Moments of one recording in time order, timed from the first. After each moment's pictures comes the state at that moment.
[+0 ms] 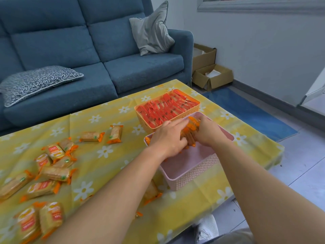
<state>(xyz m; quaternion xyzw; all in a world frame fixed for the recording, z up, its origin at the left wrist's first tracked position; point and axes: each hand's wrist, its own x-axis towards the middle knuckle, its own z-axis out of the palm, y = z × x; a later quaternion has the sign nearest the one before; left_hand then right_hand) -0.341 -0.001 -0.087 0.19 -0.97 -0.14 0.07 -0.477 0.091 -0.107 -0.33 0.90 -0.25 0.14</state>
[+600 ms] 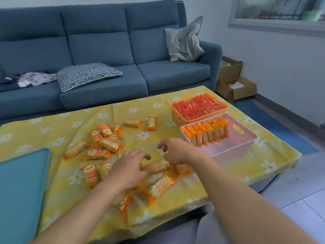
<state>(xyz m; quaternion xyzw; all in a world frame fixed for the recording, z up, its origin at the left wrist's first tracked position) -0.077 -0.005 -0.085 0.37 -0.92 -0.14 0.02 -0.264 0.061 -0.061 -0.57 0.77 -0.12 0.26</state>
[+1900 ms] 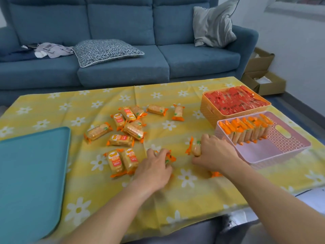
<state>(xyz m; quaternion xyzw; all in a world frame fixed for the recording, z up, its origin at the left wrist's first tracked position) -0.046 -0.019 -0.120 0.46 -0.86 -0.23 -0.02 -0.231 0.044 -0.088 -0.53 0.85 0.04 0.07</state>
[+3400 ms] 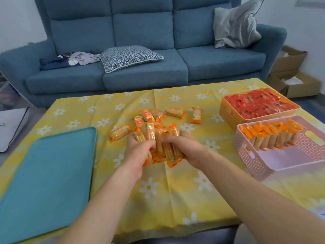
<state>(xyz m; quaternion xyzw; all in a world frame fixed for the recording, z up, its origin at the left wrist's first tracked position) 0.004 -0.062 -0.081 0.56 -0.44 -0.58 0.39 -0.145 -0.030 -0.089 -0.35 0.62 -0.46 0.53</state>
